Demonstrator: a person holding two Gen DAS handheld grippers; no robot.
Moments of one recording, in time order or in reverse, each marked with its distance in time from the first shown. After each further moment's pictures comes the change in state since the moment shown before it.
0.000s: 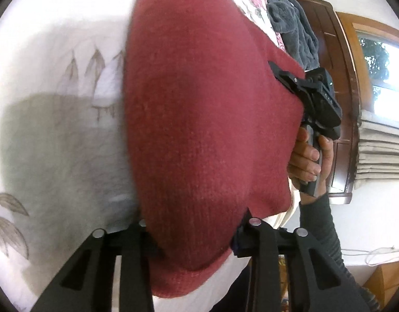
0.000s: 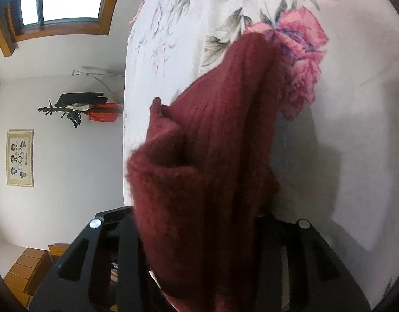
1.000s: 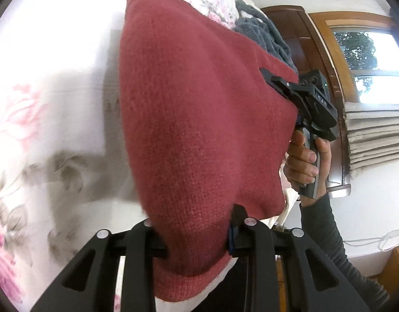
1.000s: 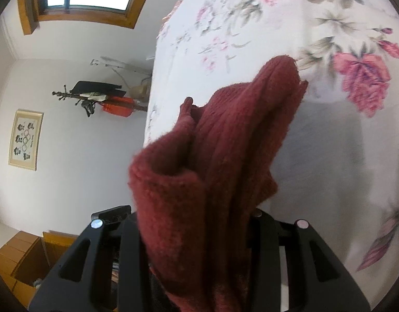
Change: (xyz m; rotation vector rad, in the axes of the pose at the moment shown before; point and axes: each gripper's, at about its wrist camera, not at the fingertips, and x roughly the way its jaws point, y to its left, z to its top) left arm -0.099 -0.032 -0.034 0.117 -0.137 0.014; right arm 0.021 0.139 -0.029 -0.120 -0.035 0.037
